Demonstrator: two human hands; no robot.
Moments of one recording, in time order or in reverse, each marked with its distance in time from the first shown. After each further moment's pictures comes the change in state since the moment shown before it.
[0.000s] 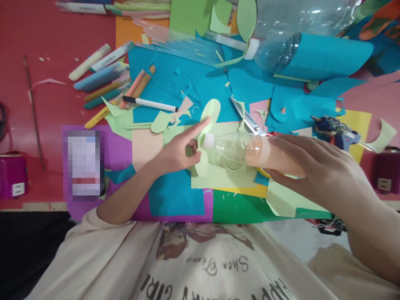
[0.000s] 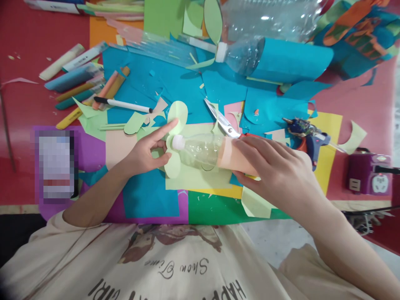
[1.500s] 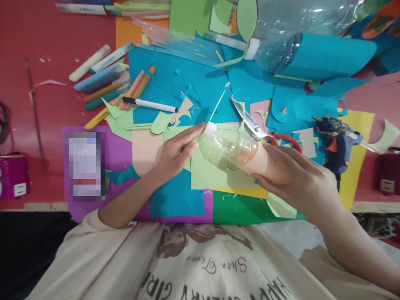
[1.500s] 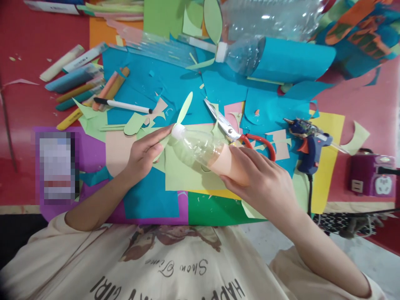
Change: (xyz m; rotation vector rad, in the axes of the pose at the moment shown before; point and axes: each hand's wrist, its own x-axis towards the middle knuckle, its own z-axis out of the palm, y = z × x) left_hand -0.007 -0.014 0.012 -0.024 0.280 0.060; right_hand 0.000 -0.029 0.011 0.051 0.086 0.191
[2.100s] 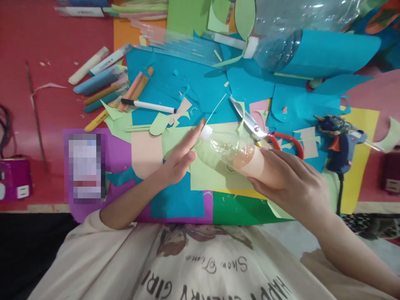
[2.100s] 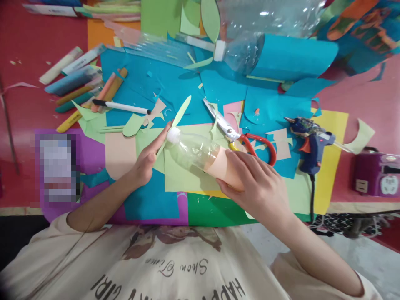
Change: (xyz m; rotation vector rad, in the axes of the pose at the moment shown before) left_hand -0.004 -0.006 0.005 -0.159 -0.182 0.117; right_hand -0.011 -0.007 0.008 0.029 0.029 0.026
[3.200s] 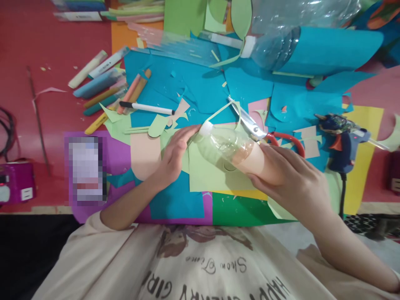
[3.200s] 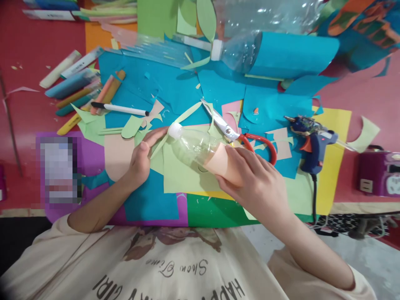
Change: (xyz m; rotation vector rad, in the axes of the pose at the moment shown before) left_hand 0.002 -0.001 0.001 0.168 0.232 -0.121; right_hand 0.004 0.002 0.004 0.019 -0.012 0.053
